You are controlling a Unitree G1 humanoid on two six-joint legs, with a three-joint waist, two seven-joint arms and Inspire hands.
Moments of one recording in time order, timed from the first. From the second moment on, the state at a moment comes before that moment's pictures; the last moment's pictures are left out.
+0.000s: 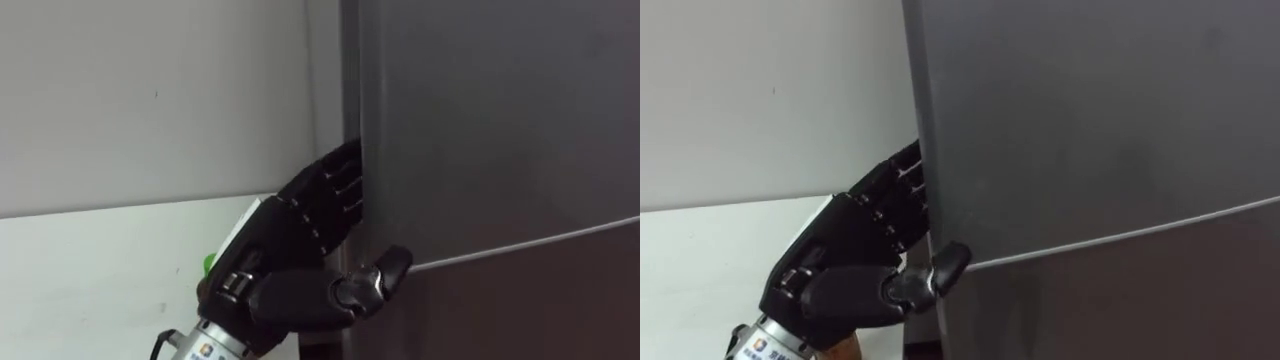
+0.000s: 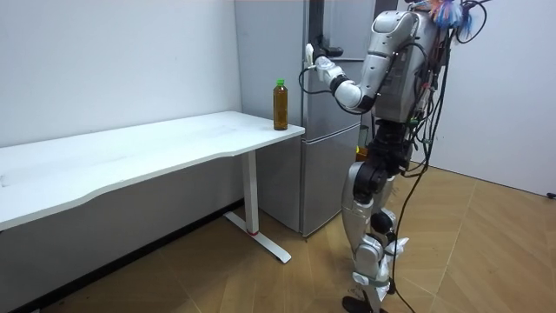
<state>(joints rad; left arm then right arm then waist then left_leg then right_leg) -0.13 0.18 -0.20 -0.39 -0.64 0.15 -0.23 0.02 -0.21 0.07 1.22 0.29 0.04 0.17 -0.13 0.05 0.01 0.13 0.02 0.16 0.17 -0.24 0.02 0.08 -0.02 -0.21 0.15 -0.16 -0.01</state>
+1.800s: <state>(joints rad) -0.13 0.20 -0.38 -0.34 -0.67 0.15 -0.45 0.02 -0.21 0.10 1.22 0.36 0.02 0.19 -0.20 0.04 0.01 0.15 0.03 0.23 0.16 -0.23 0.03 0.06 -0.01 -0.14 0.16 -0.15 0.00</state>
